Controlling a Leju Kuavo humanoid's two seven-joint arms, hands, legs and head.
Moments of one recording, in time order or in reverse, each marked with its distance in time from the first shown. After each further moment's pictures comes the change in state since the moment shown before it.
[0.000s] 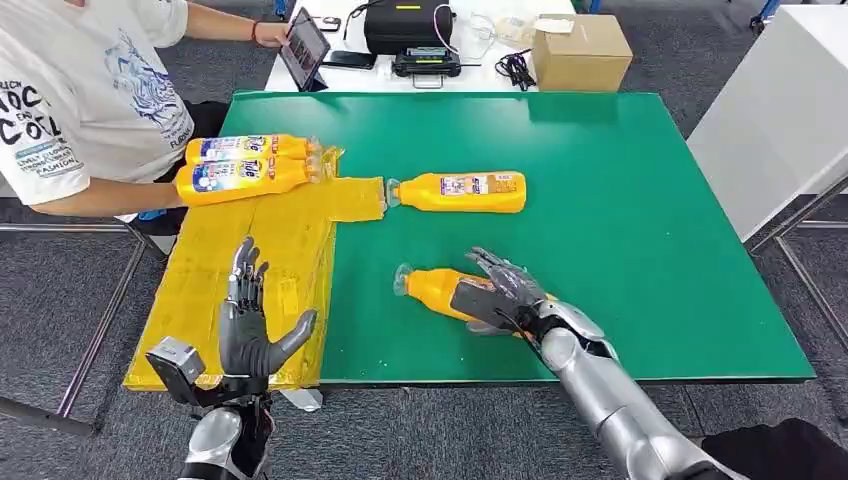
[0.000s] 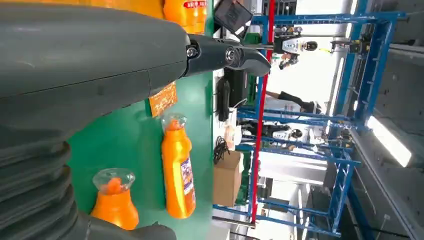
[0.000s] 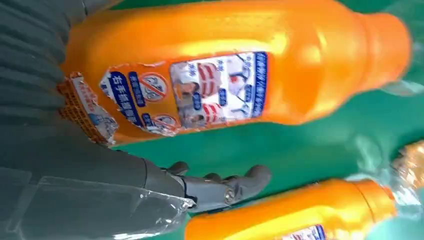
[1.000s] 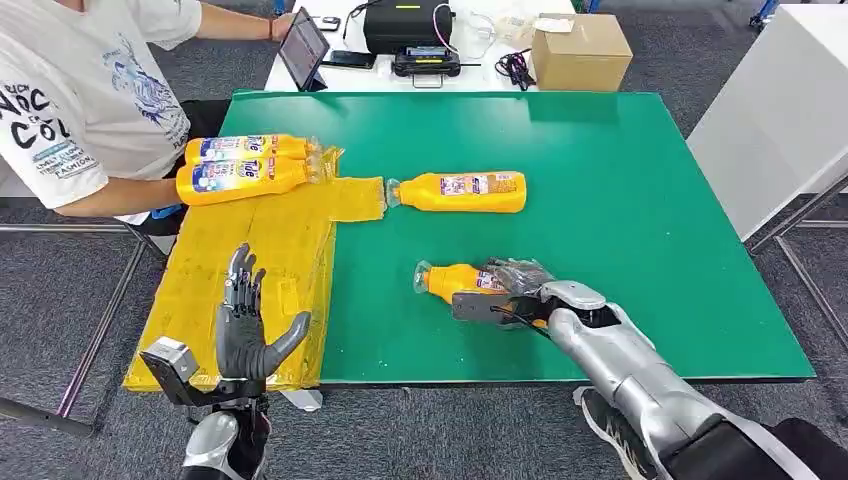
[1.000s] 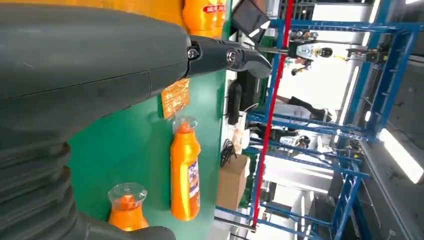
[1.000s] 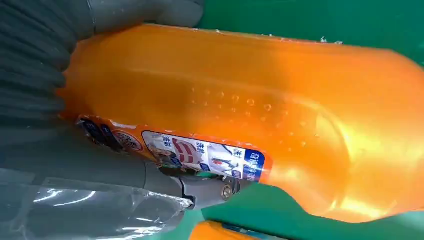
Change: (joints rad) left arm 0.008 0.003 0.014 0.017 0.047 -0.013 0.024; right arm -0.169 -0.083 0.294 0.109 0.049 0.095 0.106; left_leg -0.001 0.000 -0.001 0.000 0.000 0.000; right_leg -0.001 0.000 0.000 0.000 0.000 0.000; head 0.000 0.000
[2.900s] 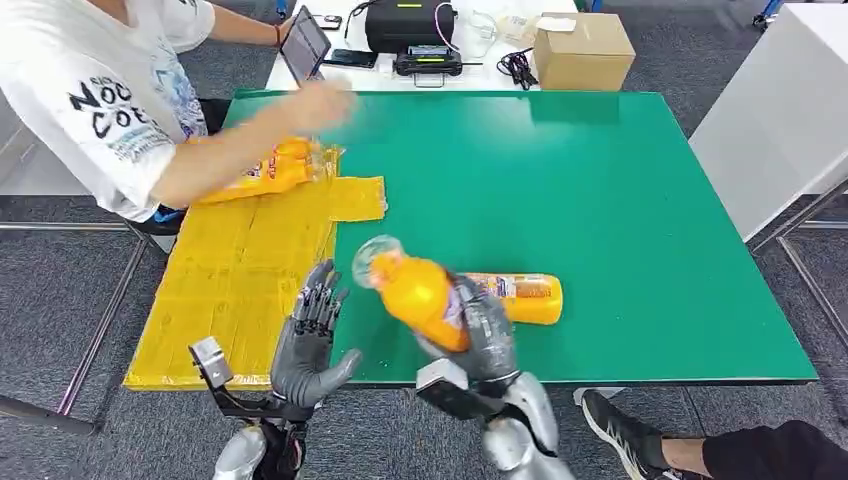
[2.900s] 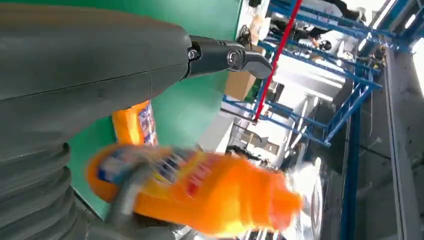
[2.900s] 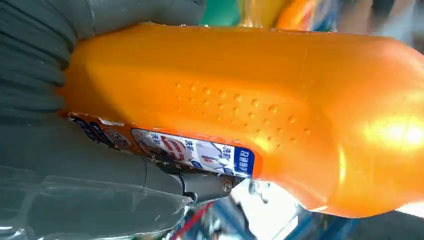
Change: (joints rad) left arm 0.047 -0.010 -0.203 -0.032 0.209 -0.261 0.137; right arm 0.593 0.362 -0.373 -0.530 0.014 -0.632 -0.470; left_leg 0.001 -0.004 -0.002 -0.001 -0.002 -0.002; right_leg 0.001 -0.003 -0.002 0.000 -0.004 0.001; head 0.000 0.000
